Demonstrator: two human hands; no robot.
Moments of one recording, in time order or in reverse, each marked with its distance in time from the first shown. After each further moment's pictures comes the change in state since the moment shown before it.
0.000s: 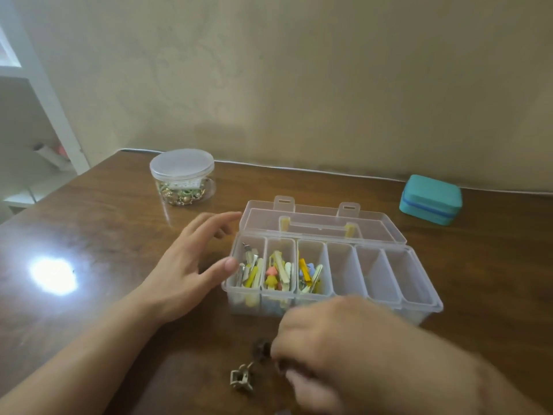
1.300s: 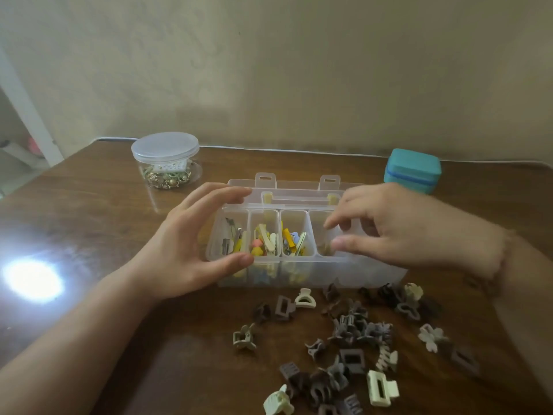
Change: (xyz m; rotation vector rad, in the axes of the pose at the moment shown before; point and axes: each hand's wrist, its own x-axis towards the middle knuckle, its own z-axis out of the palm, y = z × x) left_hand 0.002 0.013 0.001 0.059 -0.021 0.347; right_hand -0.027 0.054 -0.033 -0.062 0.185 0.381
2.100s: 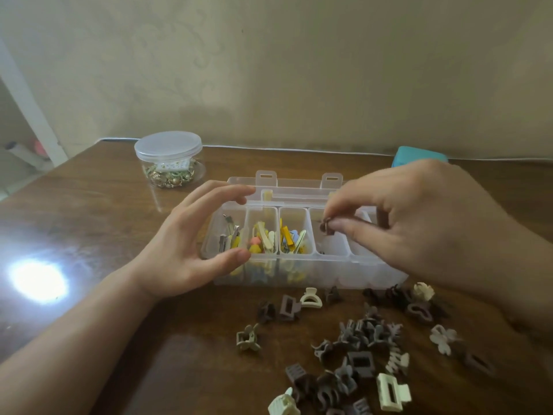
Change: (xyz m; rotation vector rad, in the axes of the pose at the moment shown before) left_hand -0.001 0.000 0.001 -0.040 -0.001 -0.001; right_hand -0.012 -0.036 -0.008 -0.050 0.264 0.007
